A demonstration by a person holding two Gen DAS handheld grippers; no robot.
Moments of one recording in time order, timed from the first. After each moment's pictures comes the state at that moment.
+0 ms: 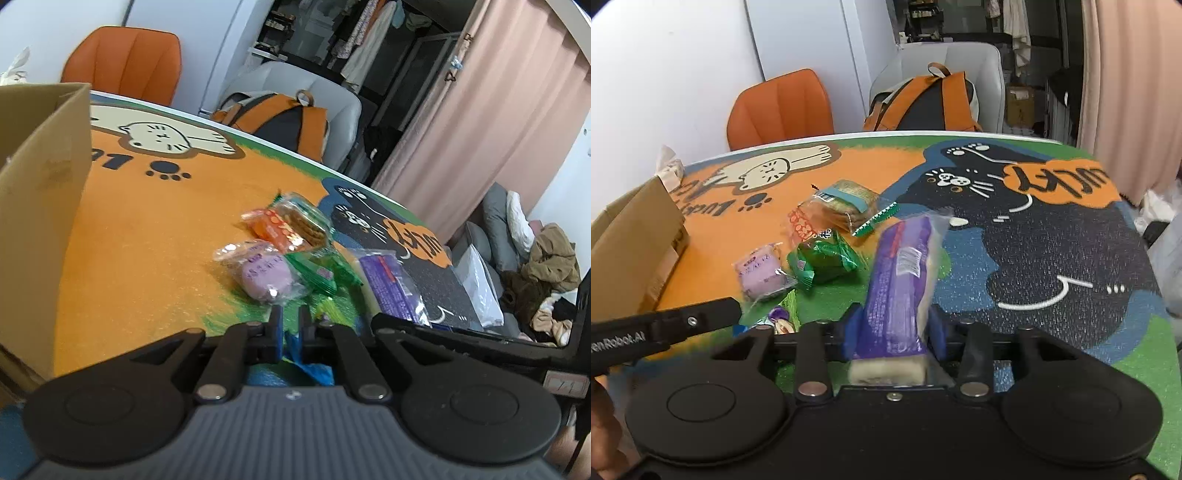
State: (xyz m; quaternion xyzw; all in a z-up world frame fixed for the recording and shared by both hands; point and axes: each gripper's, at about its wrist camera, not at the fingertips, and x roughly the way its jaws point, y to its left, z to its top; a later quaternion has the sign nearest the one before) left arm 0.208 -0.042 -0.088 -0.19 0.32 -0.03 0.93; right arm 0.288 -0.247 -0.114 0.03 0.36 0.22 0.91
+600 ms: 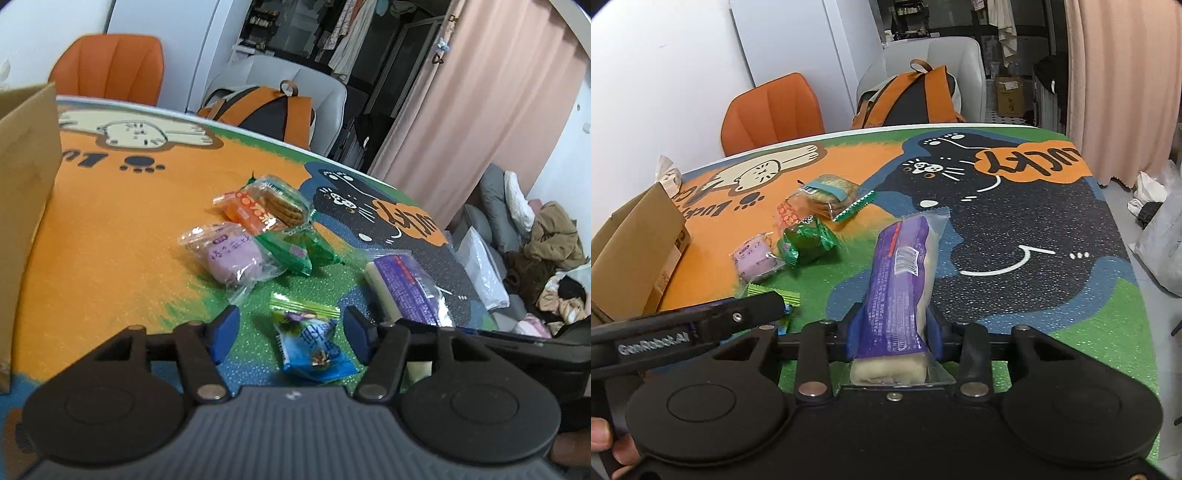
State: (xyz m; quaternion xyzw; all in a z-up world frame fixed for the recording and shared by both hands) left arm 0.214 -0.071 -0.099 -0.16 0.32 -0.03 0.93; right arm 0.270 -0.277 -0.115 0.05 0.36 0.21 0.91
